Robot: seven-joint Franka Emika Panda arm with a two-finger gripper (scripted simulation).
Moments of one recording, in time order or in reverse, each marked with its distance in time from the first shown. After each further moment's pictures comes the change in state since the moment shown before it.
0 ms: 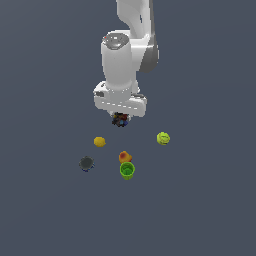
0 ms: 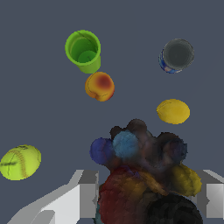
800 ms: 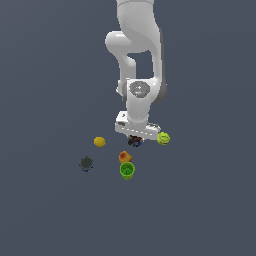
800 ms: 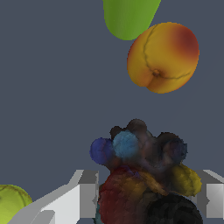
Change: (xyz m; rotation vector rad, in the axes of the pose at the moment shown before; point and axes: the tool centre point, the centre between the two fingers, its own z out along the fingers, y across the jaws) arm 0.004 -0.072 0.130 -0.002 0.004 0.000
